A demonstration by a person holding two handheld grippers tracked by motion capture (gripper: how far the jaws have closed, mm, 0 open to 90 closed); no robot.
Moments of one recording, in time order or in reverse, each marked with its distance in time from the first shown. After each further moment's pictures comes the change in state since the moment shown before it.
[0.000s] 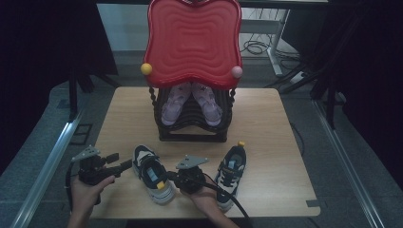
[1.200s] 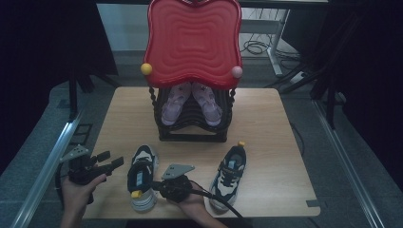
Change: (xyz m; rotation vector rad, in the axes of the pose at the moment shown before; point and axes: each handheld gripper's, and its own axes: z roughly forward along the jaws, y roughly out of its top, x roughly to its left) left arm 0.012 0.003 -0.020 -0.058 0.033 -0.012; right arm 0.030 -0.003 0.027 -0.034 0.154 -0.078
